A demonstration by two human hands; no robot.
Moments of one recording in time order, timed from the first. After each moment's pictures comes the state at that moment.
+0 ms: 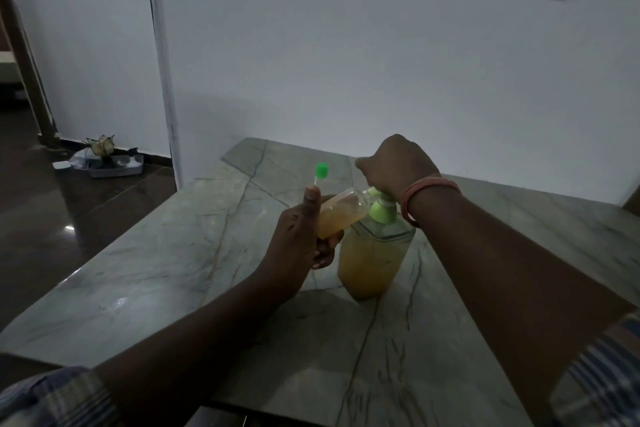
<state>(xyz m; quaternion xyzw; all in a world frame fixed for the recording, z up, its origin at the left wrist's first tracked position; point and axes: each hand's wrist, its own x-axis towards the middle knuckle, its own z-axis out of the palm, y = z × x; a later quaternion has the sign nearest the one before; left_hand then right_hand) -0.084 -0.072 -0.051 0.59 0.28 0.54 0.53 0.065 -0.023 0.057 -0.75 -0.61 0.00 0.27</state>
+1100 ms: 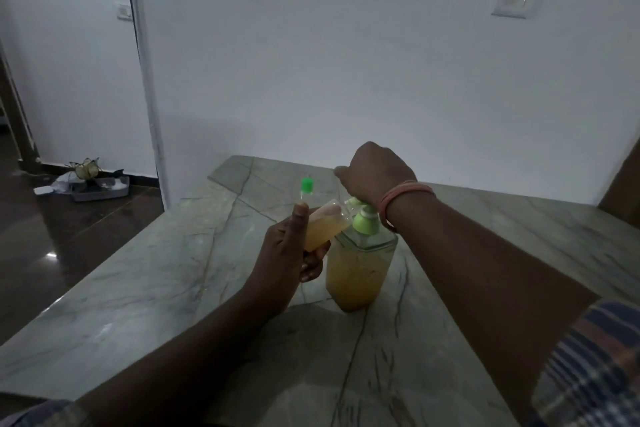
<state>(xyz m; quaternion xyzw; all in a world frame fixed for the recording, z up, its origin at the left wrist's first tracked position) -0.082 -0.074 -0.051 0.58 0.27 0.54 0.54 0.064 -0.024 0.063 -0.74 -0.62 -0.02 0.25</state>
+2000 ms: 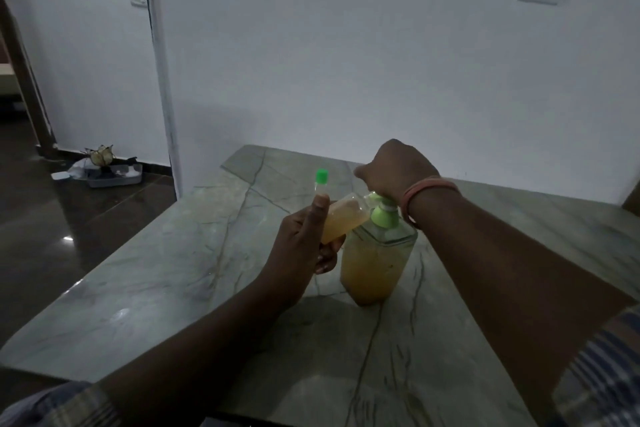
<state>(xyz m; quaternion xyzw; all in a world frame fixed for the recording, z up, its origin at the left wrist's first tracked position) -0.085 -0.070 -0.053 0.59 0.27 0.54 0.53 0.065 -0.023 0.059 -0.75 -0.61 -0.01 0.24</state>
